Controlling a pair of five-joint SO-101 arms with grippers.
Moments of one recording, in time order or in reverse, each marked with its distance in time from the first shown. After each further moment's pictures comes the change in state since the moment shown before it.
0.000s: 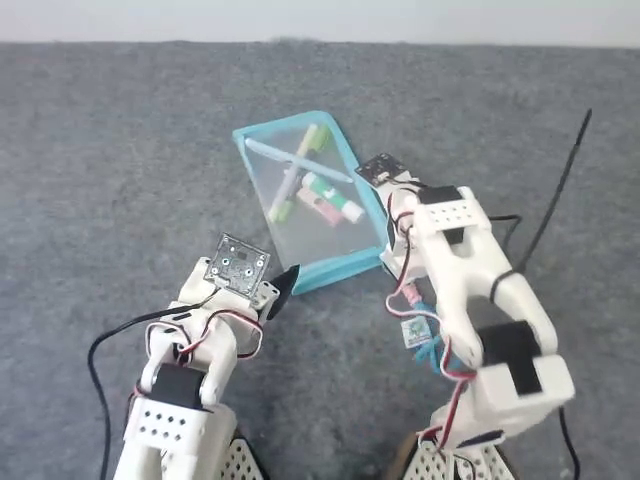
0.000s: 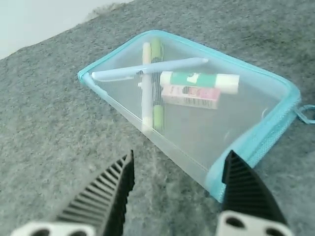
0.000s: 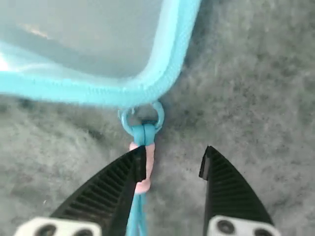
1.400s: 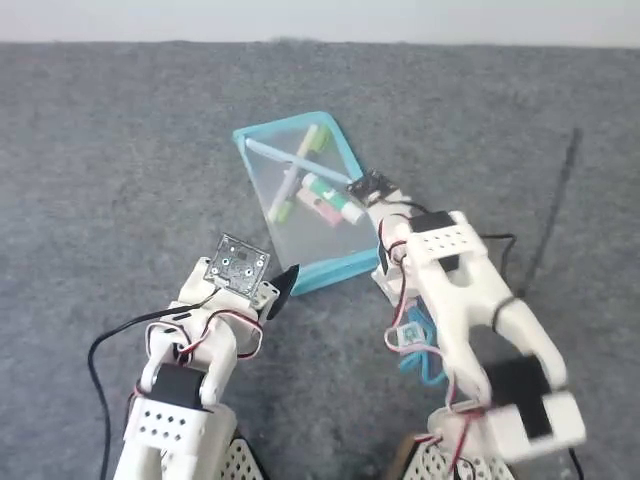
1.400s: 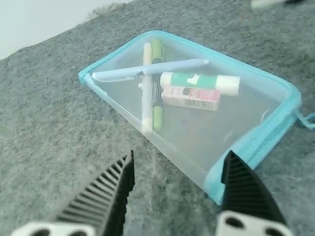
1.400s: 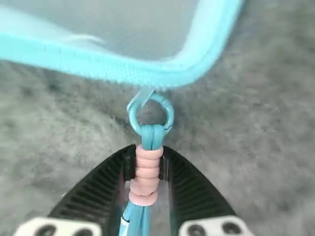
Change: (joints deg) left arm 0.0 0.0 0.0 0.0 0.0; right arm -3.8 -11.4 10.3 -2.5 -4.0
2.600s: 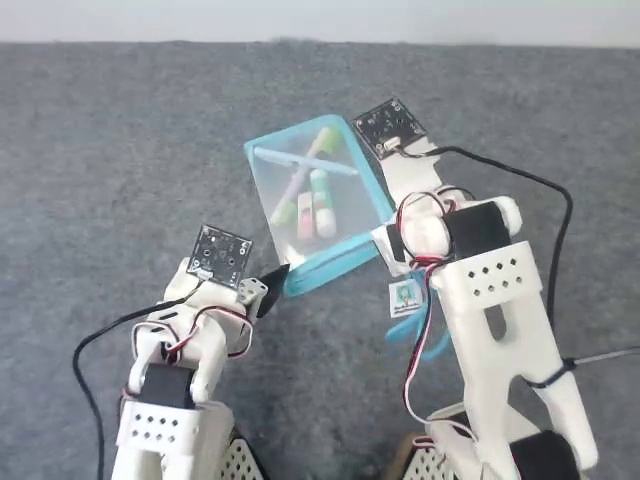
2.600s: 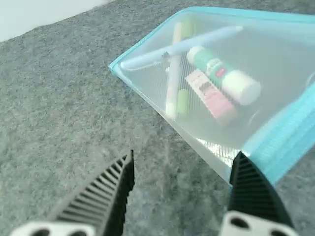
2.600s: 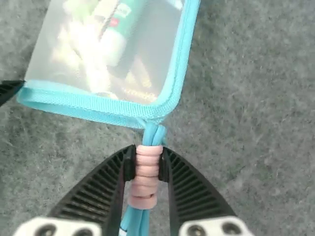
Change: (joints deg) left arm -3.9 0.0 -5.1 7.6 2.1; right arm -3.6 -19.9 -22.3 23.7 -6.2
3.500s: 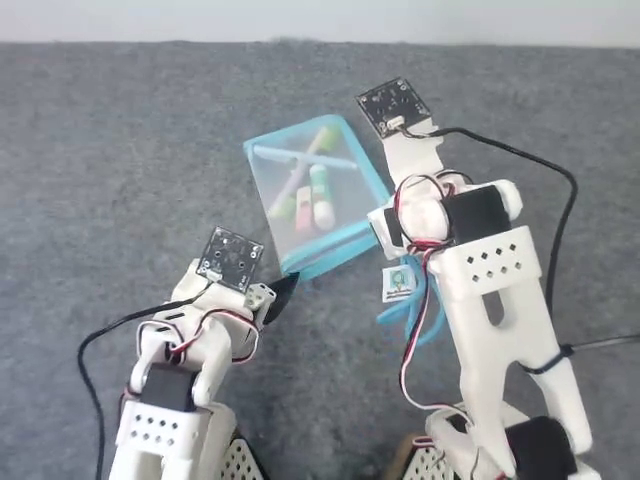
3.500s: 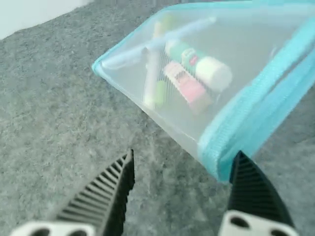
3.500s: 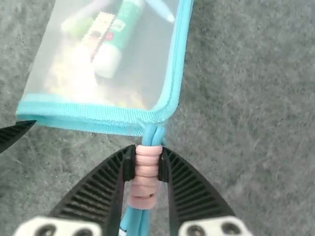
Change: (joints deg) left arm 3.4 -0.1 -1.8 3.5 -0.2; right arm 0.0 4.2 -6.7 1.2 -3.4
